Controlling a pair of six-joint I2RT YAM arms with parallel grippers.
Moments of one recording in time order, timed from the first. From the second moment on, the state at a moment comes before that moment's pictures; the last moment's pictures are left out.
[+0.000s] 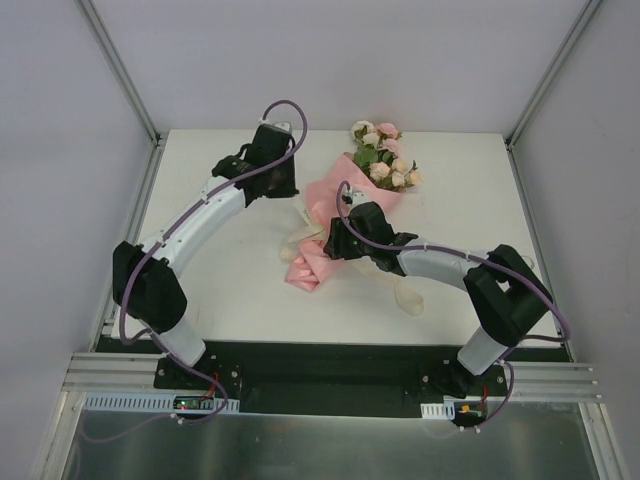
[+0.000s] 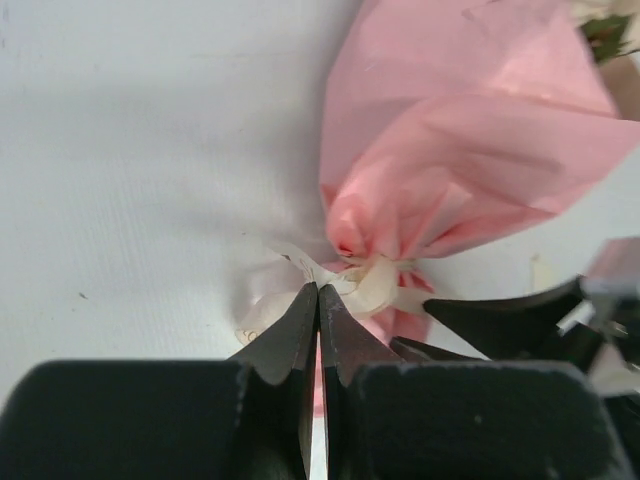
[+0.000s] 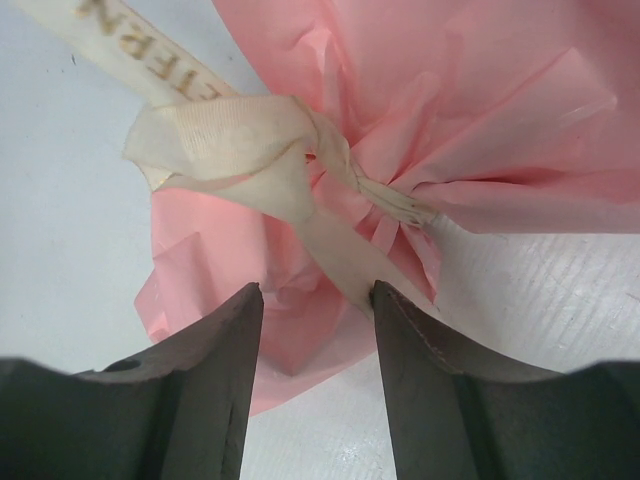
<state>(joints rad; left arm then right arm) -0.50 1.67 1.54 -0.70 -0.08 -0.46 0.74 1.65 0.91 0.06 -0.03 0.50</state>
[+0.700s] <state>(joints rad) -0.66 1.24 1.69 -0.71 -0.53 -0.30 0.71 1.65 0.91 0.05 -0.03 0.53</state>
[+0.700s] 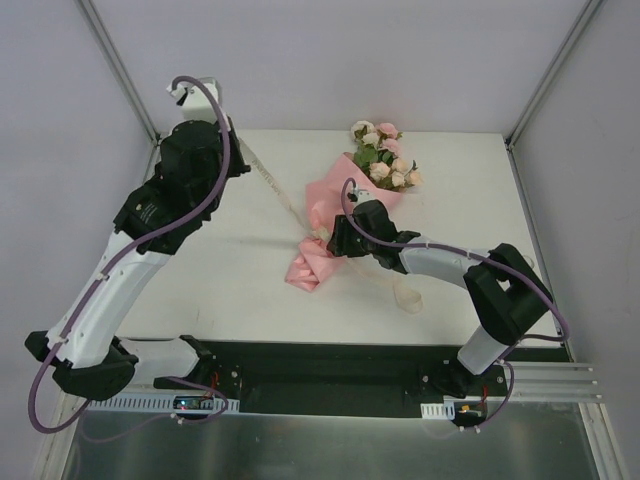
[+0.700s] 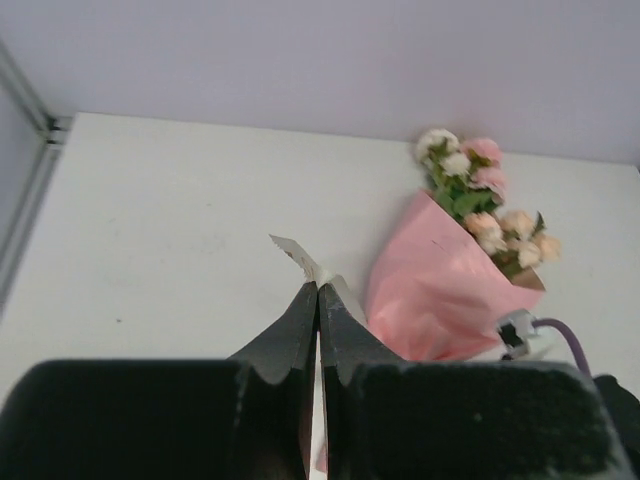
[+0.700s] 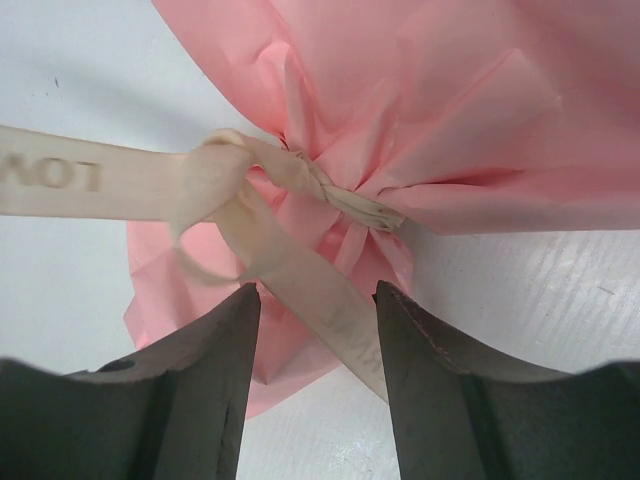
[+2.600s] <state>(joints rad) -0.63 0.89 1.28 -0.80 -1.21 -0.13 0.71 1.26 0.84 -0.26 0.17 0.52</state>
